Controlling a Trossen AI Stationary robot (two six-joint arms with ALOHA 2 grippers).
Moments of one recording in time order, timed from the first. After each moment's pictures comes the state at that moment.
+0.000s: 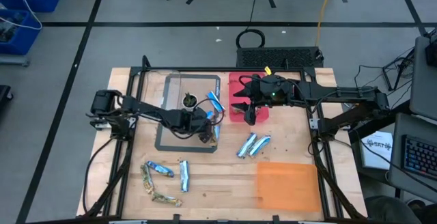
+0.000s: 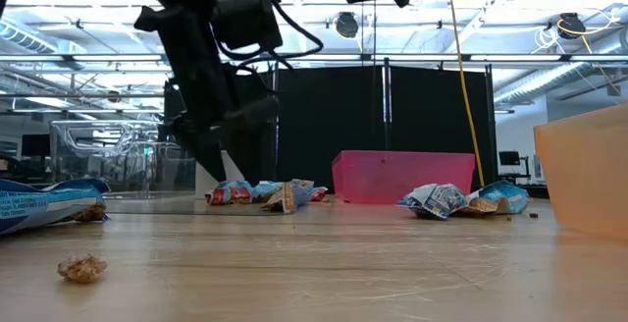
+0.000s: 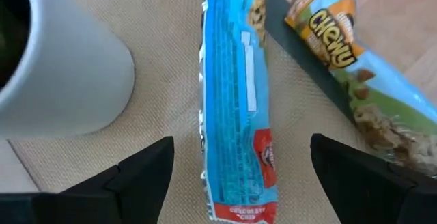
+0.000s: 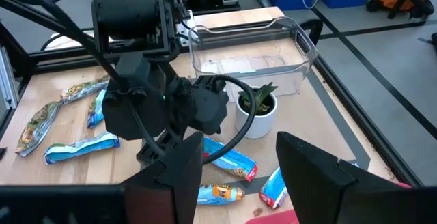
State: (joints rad) left arm -0.04 1.75 1.01 -0.51 -0.37 -0.81; right arm -0.08 1.33 1.26 -0.41 0.10 0.09
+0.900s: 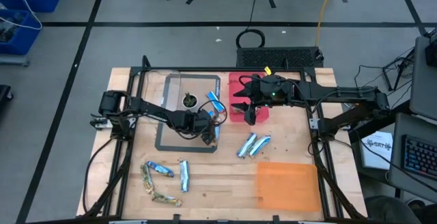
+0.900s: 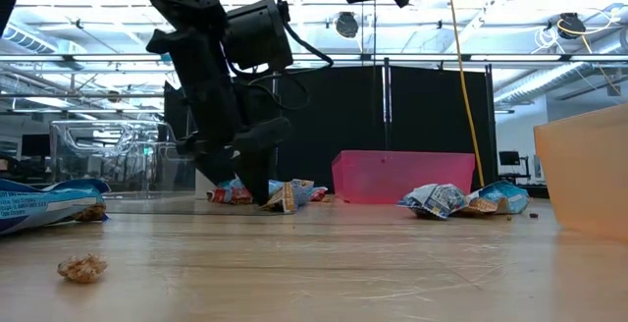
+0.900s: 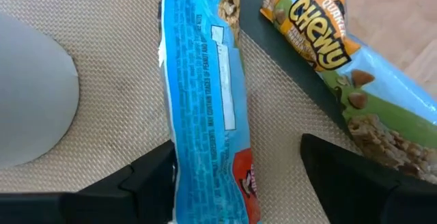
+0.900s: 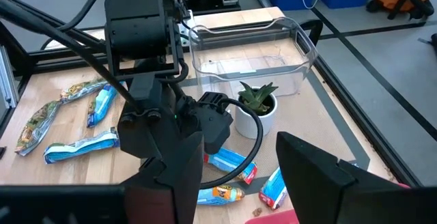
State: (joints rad) left arm -0.02 1.84 1.01 -0.44 -0.30 -0.75; right arm -0.08 1.33 1.26 -0.41 0.10 0.08
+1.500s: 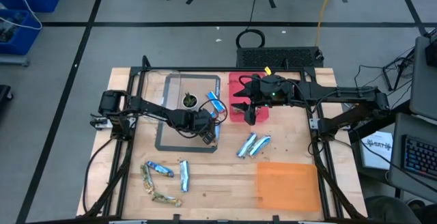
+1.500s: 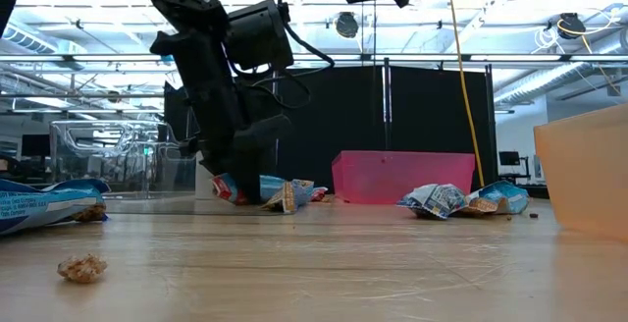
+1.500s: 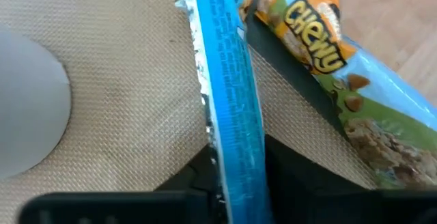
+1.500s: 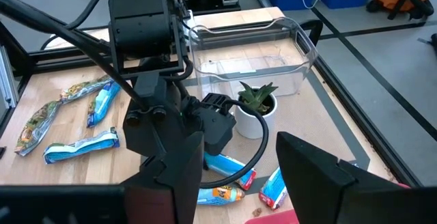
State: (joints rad) left arm -0.02 1.83 1.01 -0.44 -0.23 -0.74; right arm -0.08 1.33 1.26 -0.41 0.10 0.08
